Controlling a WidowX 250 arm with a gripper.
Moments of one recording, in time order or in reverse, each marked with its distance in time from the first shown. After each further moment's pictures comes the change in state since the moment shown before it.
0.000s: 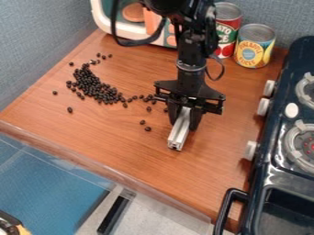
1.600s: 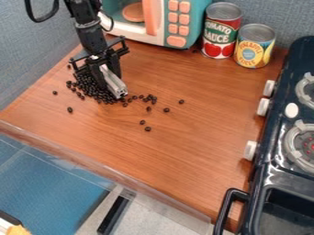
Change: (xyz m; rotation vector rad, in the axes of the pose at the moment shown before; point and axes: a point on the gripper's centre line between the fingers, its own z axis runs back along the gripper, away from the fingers) arm 0.038 0.166 0.009 -0.171 0.091 0.961
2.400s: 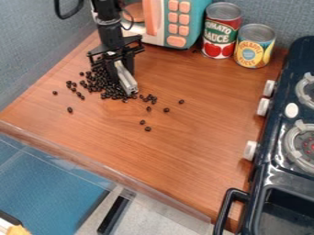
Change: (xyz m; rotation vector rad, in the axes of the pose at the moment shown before) arm 0.015 -0.019 -0.012 0.088 -0.065 -0.055
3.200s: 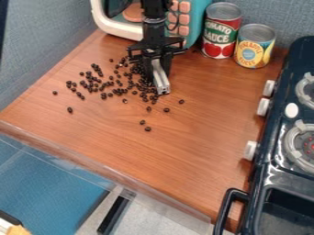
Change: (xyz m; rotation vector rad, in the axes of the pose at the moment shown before) arm -0.025 -0.053 -0.008 0.080 -0.037 -0.226
